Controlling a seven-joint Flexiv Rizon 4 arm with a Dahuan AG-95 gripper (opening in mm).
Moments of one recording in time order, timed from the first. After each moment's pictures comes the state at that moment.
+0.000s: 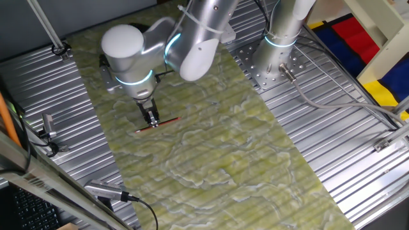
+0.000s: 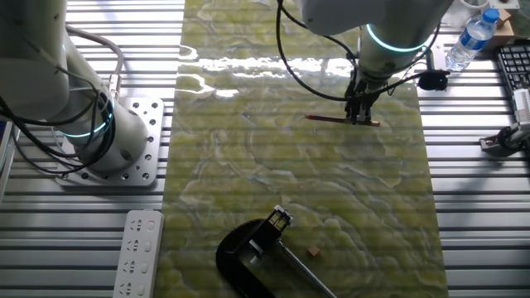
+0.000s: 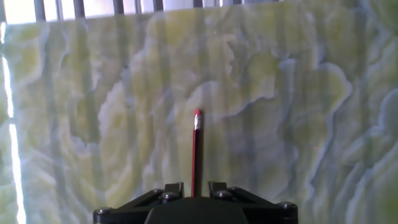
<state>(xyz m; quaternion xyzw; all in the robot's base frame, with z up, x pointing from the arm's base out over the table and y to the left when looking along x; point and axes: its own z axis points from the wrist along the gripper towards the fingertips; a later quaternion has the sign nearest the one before) 0.559 0.051 0.047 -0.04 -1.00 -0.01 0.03</state>
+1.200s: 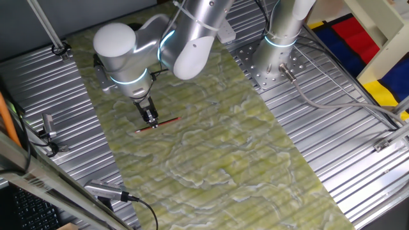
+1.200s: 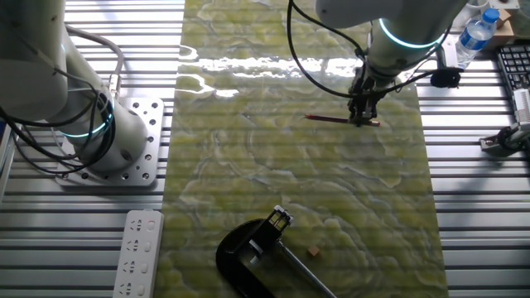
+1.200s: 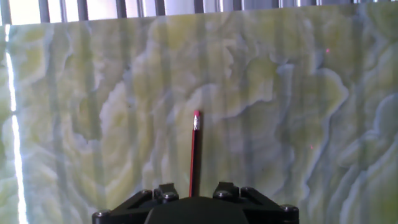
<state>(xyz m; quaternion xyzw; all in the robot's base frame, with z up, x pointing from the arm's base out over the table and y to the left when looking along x) 0.559 0.051 0.040 -0.03 -1.00 0.00 0.03</state>
